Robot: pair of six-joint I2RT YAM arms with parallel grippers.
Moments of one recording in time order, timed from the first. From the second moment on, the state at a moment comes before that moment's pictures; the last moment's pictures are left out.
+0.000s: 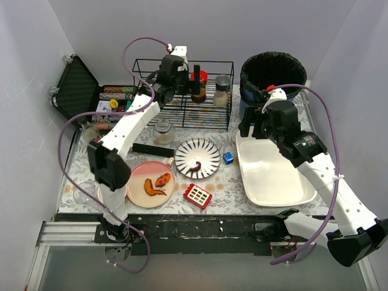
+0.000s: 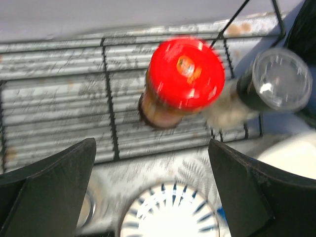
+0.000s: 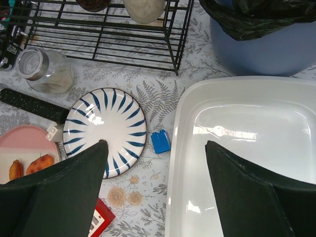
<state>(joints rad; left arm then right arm) -0.53 1.99 2.11 -0.57 -0.18 -0.28 0.50 1.07 1.21 -0.65 0.15 0.33</state>
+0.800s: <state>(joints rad) -0.46 1.56 1.24 -0.44 -0.32 -0.43 0.50 1.05 1.19 -0.64 0.11 0.34</state>
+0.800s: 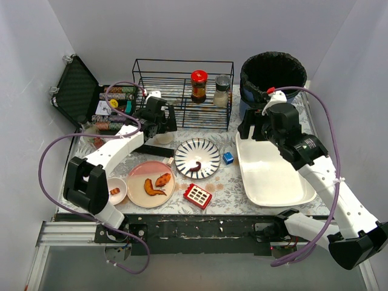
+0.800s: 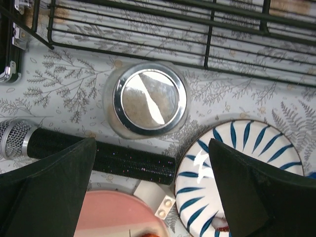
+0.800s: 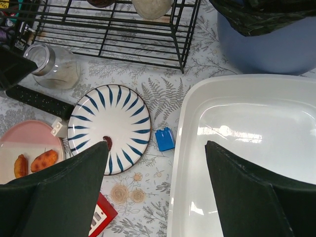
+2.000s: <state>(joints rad) -0.39 1.76 1.30 -0.32 -0.25 -0.39 0.50 1.04 1.17 -0.64 0.12 0.33</state>
